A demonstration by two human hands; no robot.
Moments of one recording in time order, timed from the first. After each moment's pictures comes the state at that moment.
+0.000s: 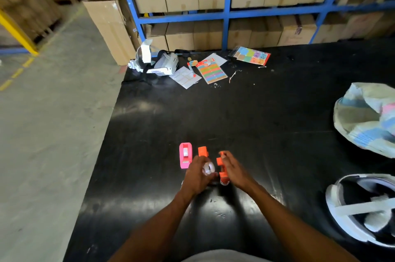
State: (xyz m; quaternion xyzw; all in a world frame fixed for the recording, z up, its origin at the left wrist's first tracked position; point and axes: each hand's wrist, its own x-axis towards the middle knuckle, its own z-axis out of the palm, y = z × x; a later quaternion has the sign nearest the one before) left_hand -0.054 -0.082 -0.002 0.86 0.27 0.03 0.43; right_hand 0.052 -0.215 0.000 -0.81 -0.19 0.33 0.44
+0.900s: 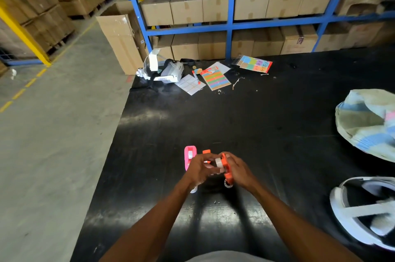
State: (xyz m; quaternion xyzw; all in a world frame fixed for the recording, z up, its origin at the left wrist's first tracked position) left_hand -0.048 -0.073 0.042 0.76 0.21 0.01 0.62; right_hand 0.048 -0.216 0.022 -0.79 -0.21 0.31 0.48
